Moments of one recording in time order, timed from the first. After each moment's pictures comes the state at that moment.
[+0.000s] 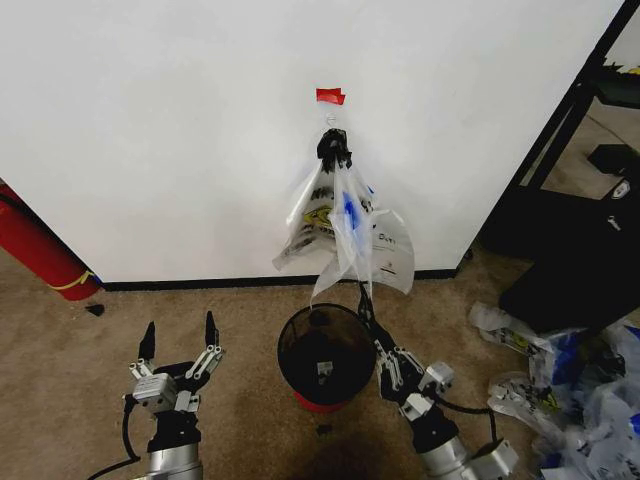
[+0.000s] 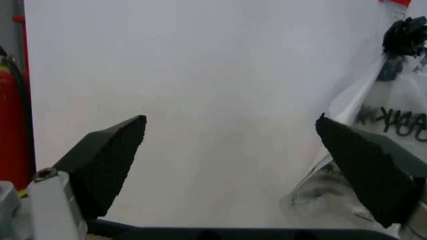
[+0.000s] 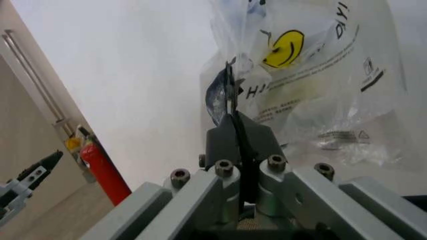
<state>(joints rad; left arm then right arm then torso) 1.81 -1.43 -0.46 -2.19 -0.11 -0.53 -0.26 -1.78 1.34 0.35 2.16 0.52 0.33 -0.34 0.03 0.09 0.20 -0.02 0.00</state>
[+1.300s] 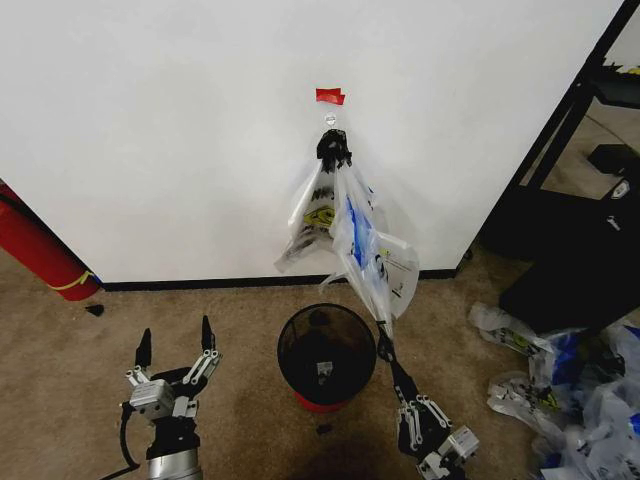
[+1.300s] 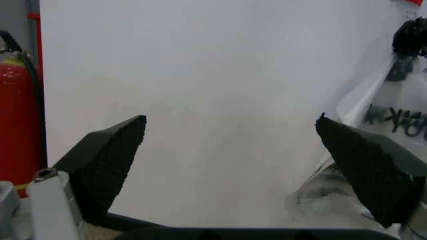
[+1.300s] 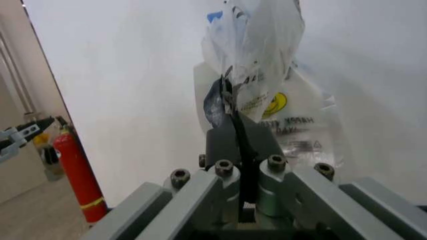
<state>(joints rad) 1.83 -1.46 -0.46 -2.18 -0.10 -0.55 -0.25 -1.92 1.35 0.38 2.03 0.41 0.70 -0.39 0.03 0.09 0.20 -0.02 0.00</state>
